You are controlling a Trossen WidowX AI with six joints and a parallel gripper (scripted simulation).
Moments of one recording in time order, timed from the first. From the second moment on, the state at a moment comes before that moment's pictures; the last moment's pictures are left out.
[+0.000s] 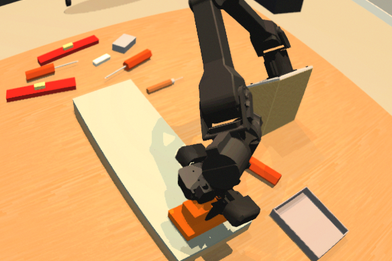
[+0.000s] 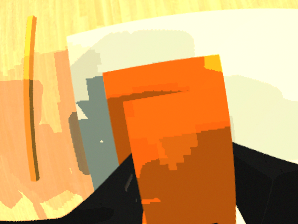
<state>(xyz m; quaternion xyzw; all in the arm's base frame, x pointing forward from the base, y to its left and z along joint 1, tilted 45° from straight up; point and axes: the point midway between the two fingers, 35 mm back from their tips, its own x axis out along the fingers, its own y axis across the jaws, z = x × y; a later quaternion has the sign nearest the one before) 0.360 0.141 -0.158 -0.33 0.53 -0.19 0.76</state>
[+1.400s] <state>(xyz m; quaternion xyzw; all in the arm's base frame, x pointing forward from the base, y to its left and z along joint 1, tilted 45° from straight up) 0.365 0.069 -0.089 -0.33 0.53 -0.19 0.76</state>
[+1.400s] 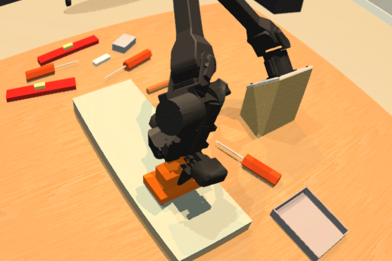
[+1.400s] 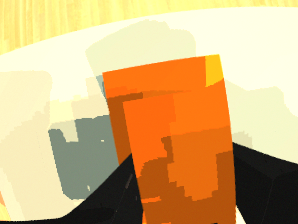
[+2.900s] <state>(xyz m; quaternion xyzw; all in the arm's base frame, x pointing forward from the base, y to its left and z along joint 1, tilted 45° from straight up) 0.373 -0.013 -0.008 -0.33 0.53 -0.19 0.75</state>
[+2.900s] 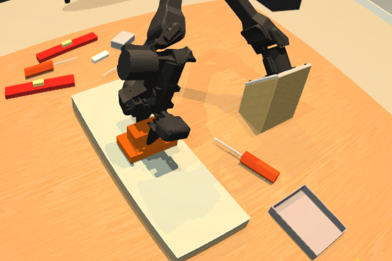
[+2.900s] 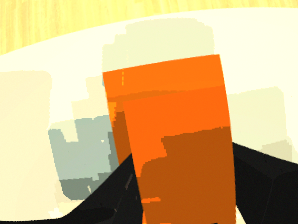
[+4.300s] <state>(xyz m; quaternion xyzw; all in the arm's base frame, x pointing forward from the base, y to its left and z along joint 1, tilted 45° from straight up) 0.380 -0.089 0.068 -0.33 0.53 -0.19 0.75</state>
